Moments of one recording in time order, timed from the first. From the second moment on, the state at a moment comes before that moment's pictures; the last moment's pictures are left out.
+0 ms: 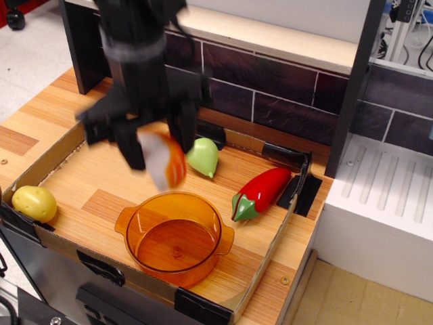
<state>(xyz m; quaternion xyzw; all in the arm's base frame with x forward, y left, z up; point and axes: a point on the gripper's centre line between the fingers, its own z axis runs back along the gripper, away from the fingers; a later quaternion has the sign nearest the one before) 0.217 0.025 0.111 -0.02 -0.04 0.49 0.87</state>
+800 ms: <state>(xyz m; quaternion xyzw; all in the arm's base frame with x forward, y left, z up) 0.265 0.090 0.019 0.08 -0.05 0.50 0.86</state>
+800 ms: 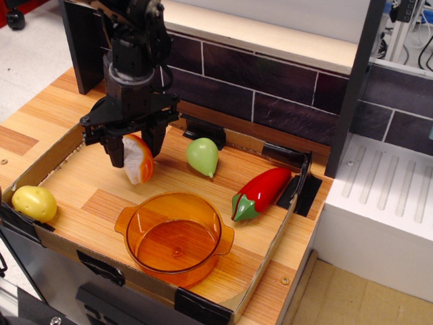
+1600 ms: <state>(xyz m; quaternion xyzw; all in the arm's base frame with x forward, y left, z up) 0.261 0.089 0.059 0.05 -0.01 0.52 0.85</state>
